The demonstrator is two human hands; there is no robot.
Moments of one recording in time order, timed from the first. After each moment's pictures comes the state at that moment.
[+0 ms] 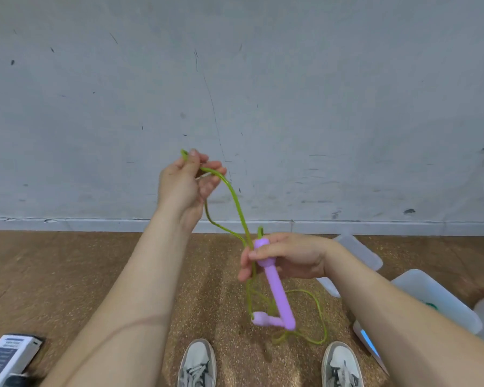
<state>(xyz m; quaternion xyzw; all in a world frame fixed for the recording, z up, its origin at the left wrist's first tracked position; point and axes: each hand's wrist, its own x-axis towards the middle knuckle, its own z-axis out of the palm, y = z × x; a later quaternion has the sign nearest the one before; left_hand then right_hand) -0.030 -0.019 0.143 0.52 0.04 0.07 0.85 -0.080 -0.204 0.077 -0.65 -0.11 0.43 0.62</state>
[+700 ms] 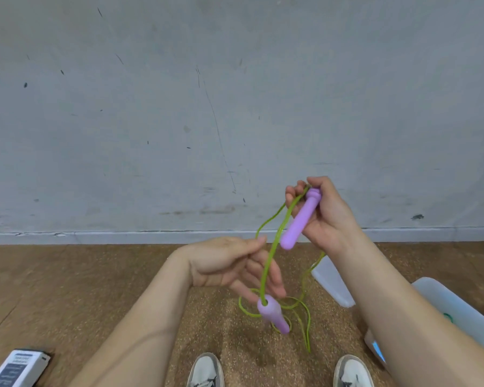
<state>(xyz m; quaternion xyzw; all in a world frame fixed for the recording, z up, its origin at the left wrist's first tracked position) -0.070 -0.023 0.105 0.62 -0.22 -0.50 0.56 -0.052 -0.219 0.128 -0.26 0.13 0.05 0.96</state>
